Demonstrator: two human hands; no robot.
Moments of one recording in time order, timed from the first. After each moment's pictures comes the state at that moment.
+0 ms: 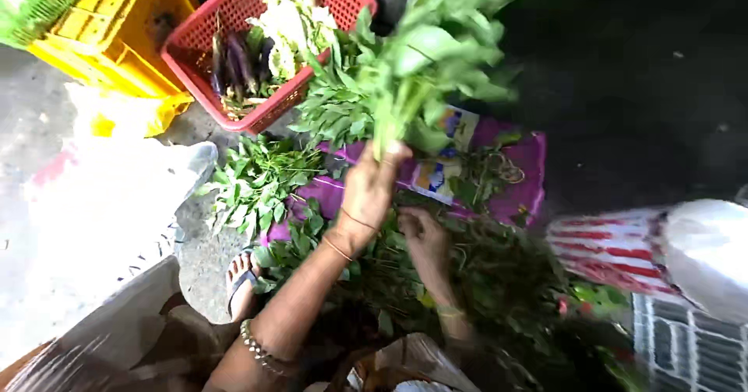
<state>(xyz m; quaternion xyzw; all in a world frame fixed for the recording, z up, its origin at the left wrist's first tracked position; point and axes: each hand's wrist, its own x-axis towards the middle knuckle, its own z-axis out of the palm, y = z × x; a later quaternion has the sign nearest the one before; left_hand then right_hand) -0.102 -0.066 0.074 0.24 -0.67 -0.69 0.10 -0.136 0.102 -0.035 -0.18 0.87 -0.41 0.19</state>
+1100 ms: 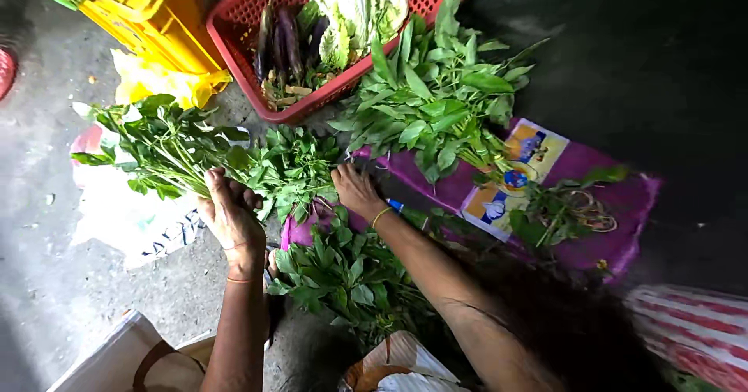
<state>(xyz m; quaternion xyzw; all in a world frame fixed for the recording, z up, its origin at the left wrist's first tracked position) 0.000 -0.191 0.053 0.47 -0.43 -0.57 0.53 -0.163 -0.113 -0.133 -0.58 0.78 -0.09 0.23</state>
